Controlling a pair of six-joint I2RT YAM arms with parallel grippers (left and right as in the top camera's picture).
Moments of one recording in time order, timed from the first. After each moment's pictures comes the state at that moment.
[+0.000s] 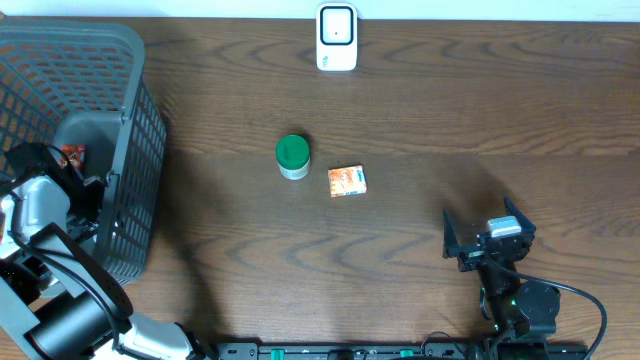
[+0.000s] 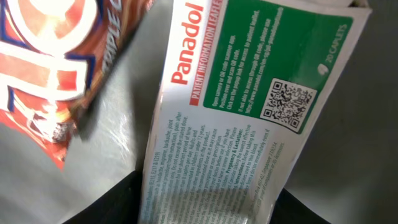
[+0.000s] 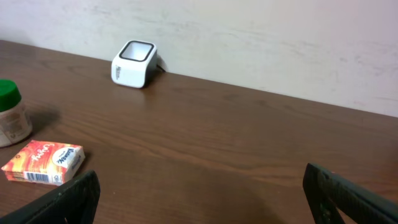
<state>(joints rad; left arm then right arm) 0.65 1.76 1.09 -0.75 0.02 -0.05 0.02 0.04 0.01 -0.06 -0.15 -0.14</state>
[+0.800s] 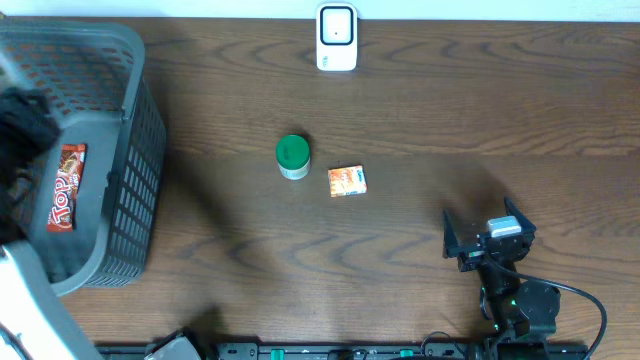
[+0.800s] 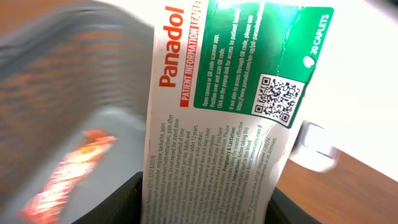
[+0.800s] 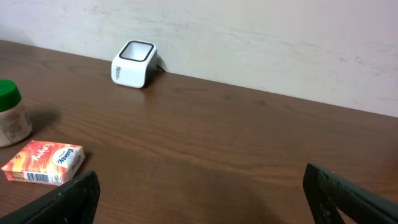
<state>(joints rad) 0.58 1.24 1.68 -1.03 0.40 -0.16 0.02 0.04 0.01 -0.06 -0.15 -0.14</state>
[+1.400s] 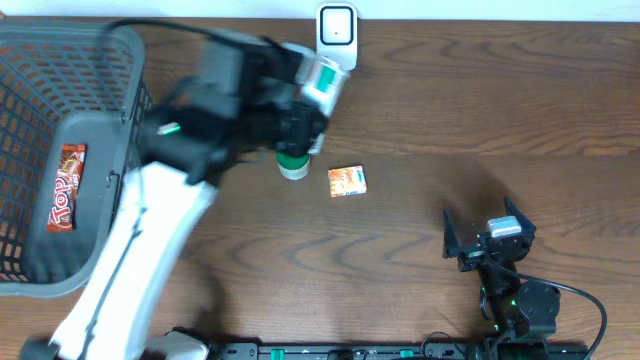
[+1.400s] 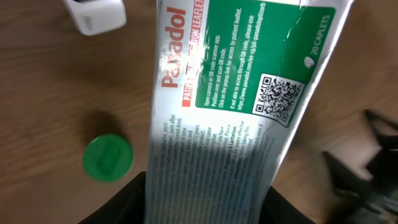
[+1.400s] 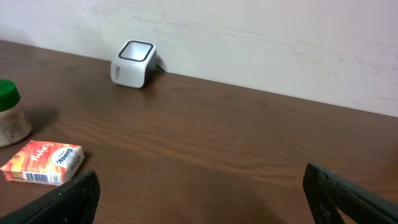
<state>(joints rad) -0.43 1.51 1.67 -1.02 0.31 -0.11 0.02 0.04 0.01 -0.06 -0.15 -0.14</state>
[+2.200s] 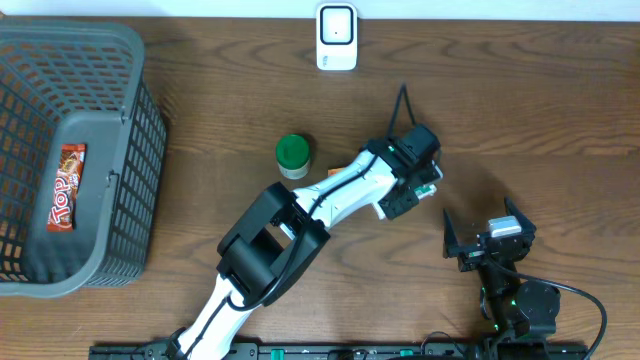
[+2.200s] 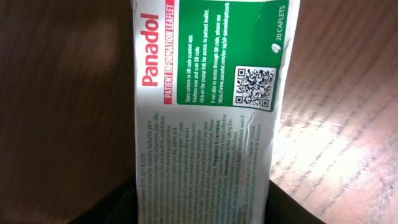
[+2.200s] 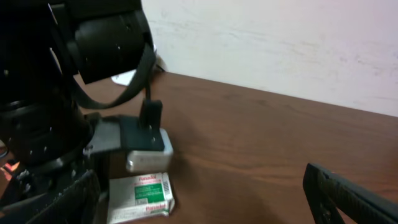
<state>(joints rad) -0.85 2.24 1.67 -0.77 0.10 0.23 0.02 0.04 0.01 -0.06 -0.15 -0.14</state>
